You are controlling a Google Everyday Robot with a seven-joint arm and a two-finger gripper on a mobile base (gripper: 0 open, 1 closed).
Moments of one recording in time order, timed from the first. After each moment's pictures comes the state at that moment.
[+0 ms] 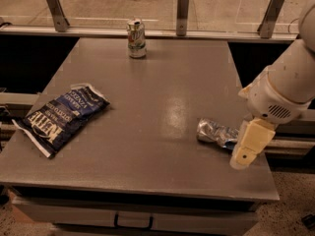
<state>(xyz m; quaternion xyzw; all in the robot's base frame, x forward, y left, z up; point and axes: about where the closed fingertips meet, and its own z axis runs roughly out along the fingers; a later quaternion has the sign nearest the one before) 0.438 -0.182 0.869 -0.58 0.80 0.03 0.15</state>
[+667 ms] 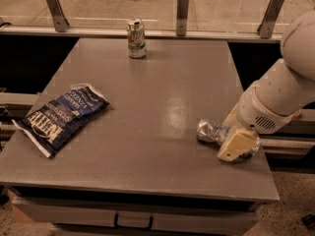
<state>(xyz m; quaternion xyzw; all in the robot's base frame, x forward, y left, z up) 0.439 -0.171 0.832 -0.57 0.80 0.06 0.15</state>
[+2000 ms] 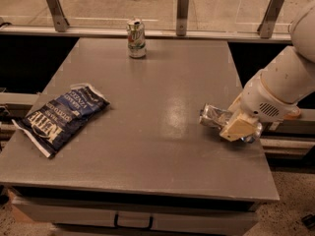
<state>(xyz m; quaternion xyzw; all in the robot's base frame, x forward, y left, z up) 0.458 -0.175 0.846 -0.56 0.81 0.08 0.16</state>
